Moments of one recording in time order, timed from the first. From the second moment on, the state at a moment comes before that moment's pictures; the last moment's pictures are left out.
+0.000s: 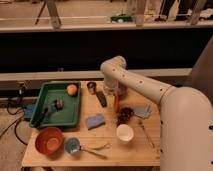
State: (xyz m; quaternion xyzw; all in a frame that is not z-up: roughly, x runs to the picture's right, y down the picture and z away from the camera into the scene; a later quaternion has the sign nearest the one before) arm 0.019 0.063 0.866 -0.32 -0.08 -0.03 0.94
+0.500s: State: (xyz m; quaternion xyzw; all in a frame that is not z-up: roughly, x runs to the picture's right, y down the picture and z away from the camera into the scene) arm 0.018 0.081 0.867 -0.27 -0.14 0.03 0.95
